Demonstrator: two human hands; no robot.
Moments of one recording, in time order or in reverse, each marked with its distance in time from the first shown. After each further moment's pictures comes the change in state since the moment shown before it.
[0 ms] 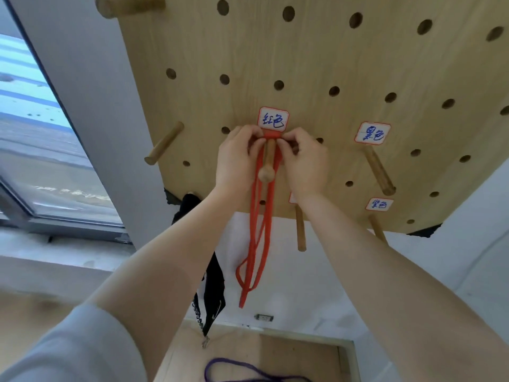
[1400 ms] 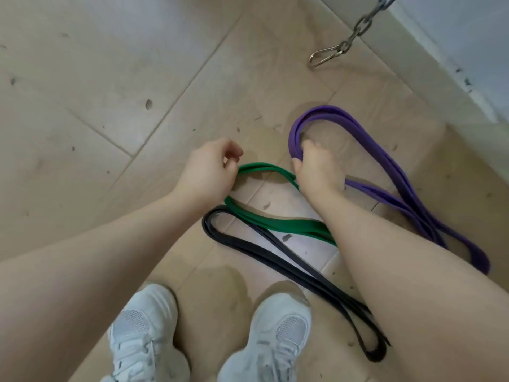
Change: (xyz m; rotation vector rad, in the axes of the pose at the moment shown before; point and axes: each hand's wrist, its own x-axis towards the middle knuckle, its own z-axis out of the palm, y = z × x) left_hand -0.724 -0.661 0.091 0.243 -0.476 -1.277; right_hand -0.776 0.453 0.445 -0.690 -1.390 0.153
